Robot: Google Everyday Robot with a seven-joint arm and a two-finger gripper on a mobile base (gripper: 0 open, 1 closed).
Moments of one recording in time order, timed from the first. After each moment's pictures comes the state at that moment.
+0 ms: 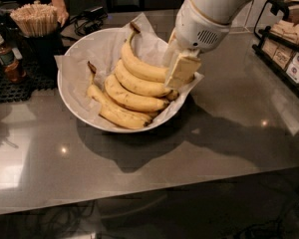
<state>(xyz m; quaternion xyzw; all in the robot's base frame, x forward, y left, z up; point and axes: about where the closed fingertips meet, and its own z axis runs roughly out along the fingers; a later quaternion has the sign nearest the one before) 0.529 -0.048 0.943 -0.71 0.68 0.06 0.19</state>
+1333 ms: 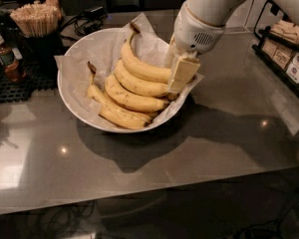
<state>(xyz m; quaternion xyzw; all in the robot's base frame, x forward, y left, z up) 0.549 -0.053 0.922 -0.72 0.68 0.06 0.16</state>
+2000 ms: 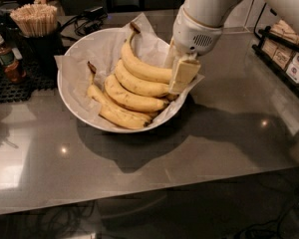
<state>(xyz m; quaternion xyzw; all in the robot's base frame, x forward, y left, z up) 0.546 -0.058 0.914 -0.73 0.67 0.05 0.13</state>
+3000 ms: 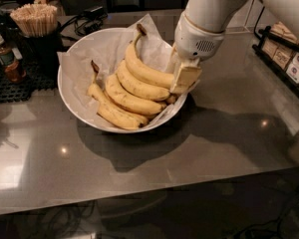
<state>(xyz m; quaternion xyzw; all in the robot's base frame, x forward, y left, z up) 0.539 -0.064 0.905 -0.74 0.66 0.06 0.12</state>
